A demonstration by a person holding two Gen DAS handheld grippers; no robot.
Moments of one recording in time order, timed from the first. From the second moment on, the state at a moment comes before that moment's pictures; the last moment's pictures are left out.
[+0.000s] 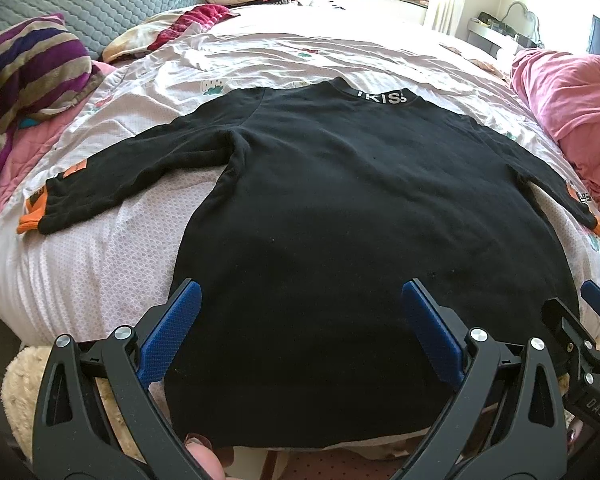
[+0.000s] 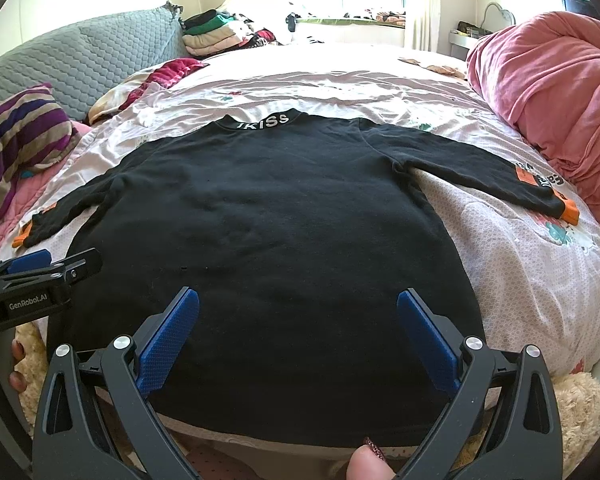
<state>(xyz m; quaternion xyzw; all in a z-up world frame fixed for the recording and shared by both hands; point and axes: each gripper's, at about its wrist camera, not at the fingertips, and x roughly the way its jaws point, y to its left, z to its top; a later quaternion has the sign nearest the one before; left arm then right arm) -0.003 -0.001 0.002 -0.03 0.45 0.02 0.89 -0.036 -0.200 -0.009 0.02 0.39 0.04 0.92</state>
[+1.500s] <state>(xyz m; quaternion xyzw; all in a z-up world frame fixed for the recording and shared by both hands) 0.056 -0.023 0.014 -0.02 0.45 0.01 0.89 0.033 -0.239 0.026 0.03 0.38 0.02 0.92</state>
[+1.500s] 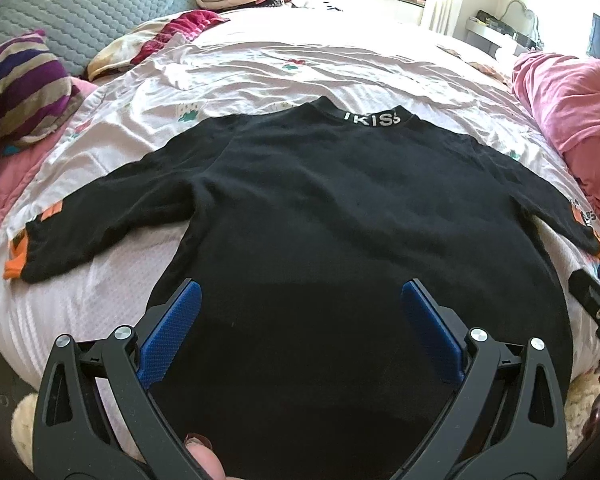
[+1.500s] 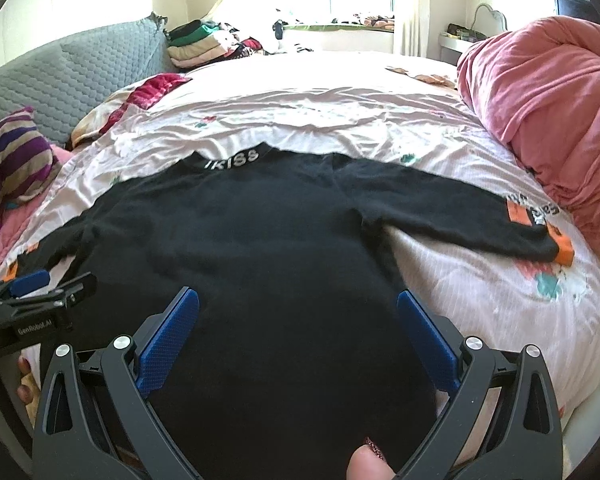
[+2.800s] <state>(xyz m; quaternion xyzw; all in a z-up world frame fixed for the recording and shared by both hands) 0.172 -0.118 0.008 0.00 0.47 -0.05 0.88 0.107 -0.427 0.007 0.17 0.37 -0.16 0.90</state>
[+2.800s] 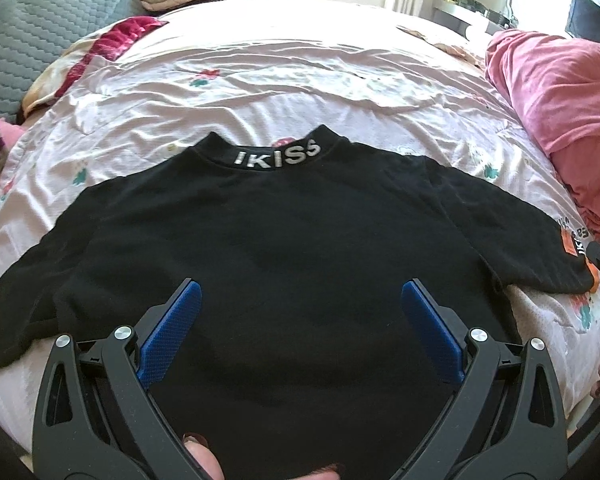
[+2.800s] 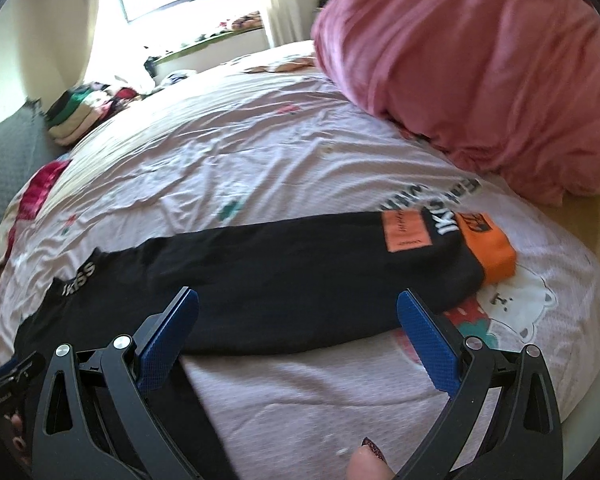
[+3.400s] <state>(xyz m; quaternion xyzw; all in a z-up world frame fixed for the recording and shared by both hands) 0.203 -0.157 -0.015 -0.01 0.49 -0.06 0.87 0.102 -0.515 -0.044 0.23 0.40 -0.24 0.85</state>
